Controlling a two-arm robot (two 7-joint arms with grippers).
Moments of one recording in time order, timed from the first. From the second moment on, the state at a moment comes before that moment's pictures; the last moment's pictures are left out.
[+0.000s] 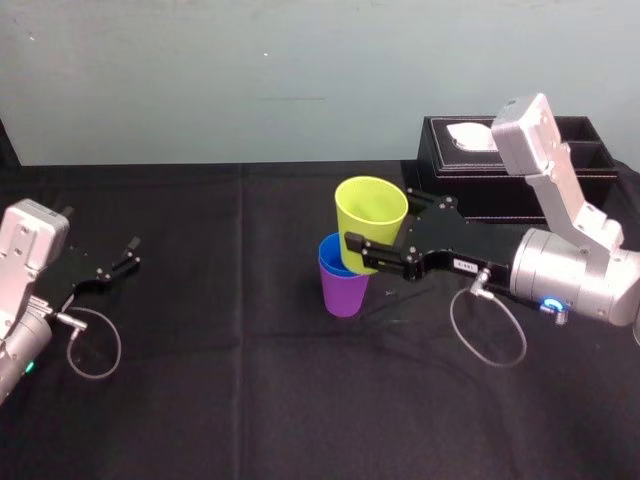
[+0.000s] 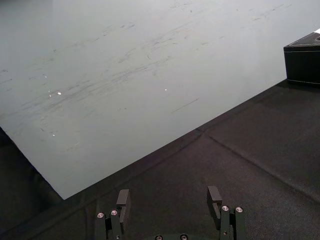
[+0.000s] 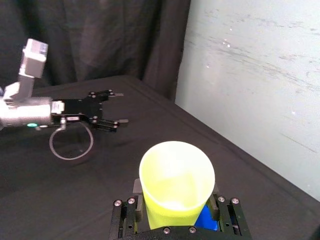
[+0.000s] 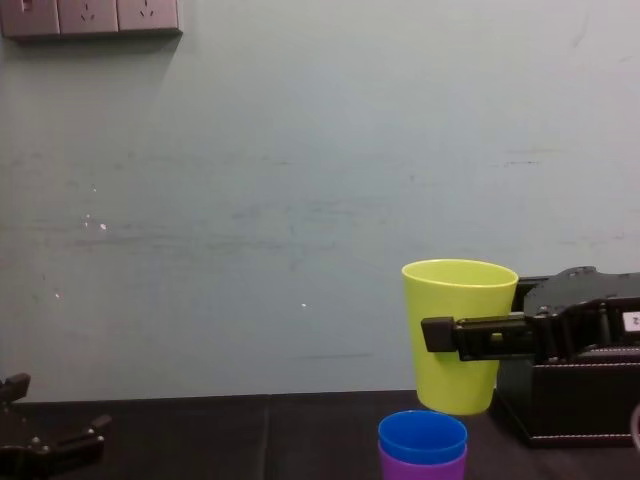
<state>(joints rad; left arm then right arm) -0.20 0.60 0.45 -1.41 -0.25 -0.12 0.03 0.33 0.66 -0.46 -1.72 0.49 0.24 0.51</state>
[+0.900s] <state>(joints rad) -0.20 0.60 0.45 -1.41 -0.25 -0.12 0.03 0.43 0.54 -0.52 -1.53 0.40 0.24 0.50</state>
